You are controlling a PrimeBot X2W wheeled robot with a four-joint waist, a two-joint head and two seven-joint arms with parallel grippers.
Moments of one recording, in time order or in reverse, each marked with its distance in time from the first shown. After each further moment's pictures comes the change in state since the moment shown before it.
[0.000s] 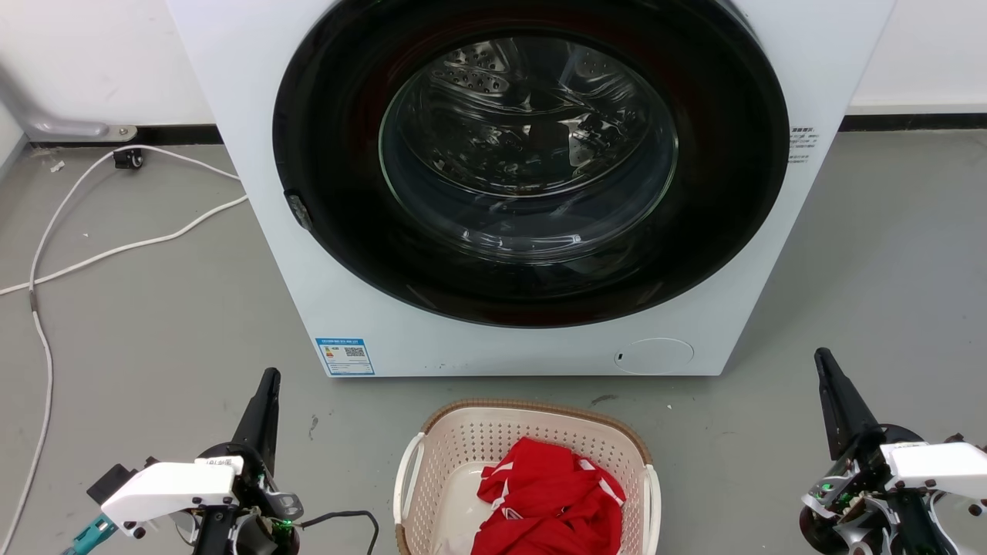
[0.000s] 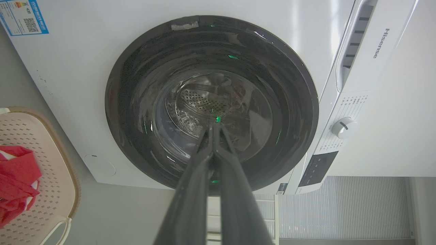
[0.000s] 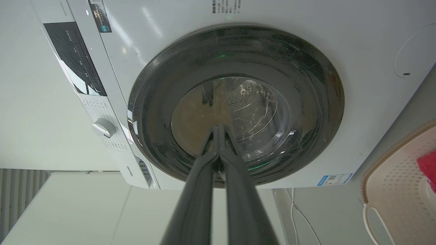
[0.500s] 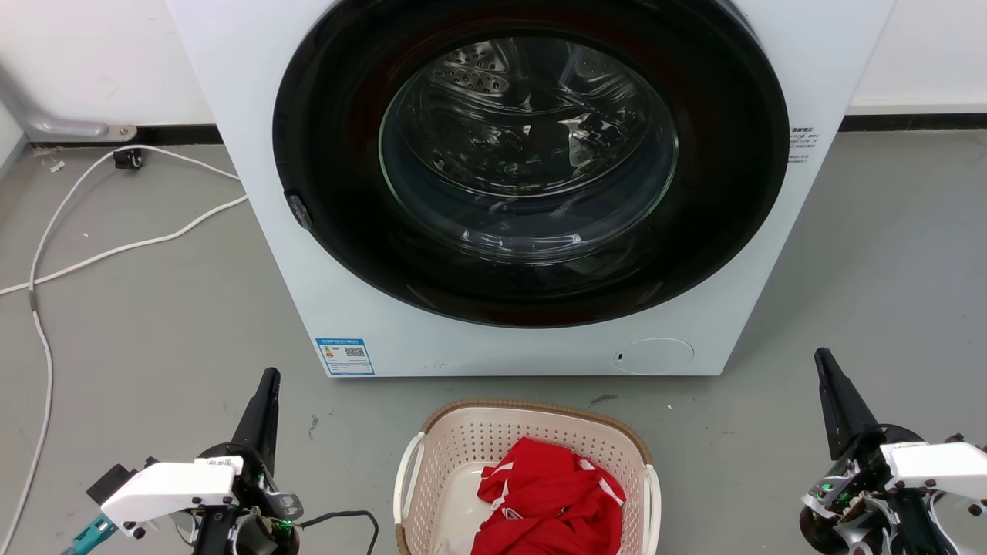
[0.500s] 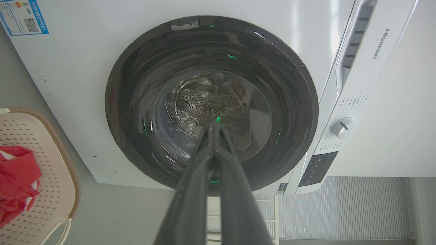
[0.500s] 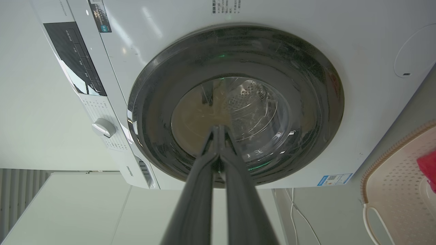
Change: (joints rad) left arm 0.000 -0.001 0.001 0.000 0.000 0.000 0.000; right arm 0.000 0.000 0.000 0.000 -0.001 0.000 0.000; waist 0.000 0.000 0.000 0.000
